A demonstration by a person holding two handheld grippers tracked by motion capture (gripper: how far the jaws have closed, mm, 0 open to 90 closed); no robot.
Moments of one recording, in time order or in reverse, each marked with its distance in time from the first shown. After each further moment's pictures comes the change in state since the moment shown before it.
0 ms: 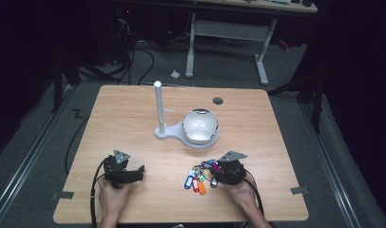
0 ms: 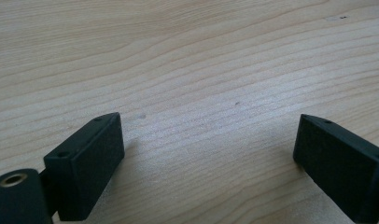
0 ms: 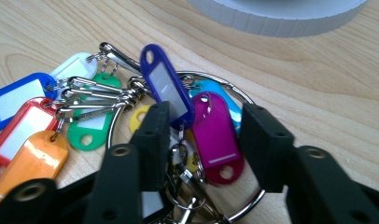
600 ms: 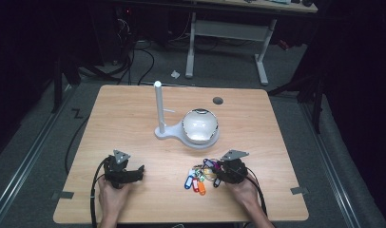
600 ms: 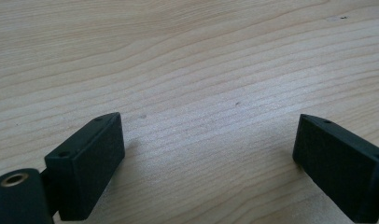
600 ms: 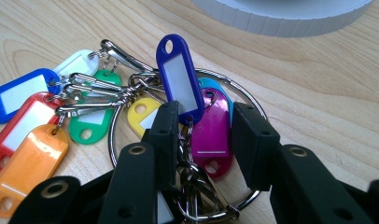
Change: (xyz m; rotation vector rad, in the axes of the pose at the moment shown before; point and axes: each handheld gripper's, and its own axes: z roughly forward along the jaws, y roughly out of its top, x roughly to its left) left arm 0.000 0.000 0.000 -0.003 0.003 -0.004; right arm -0.007 0.001 -0.002 0.009 0.040 -0.009
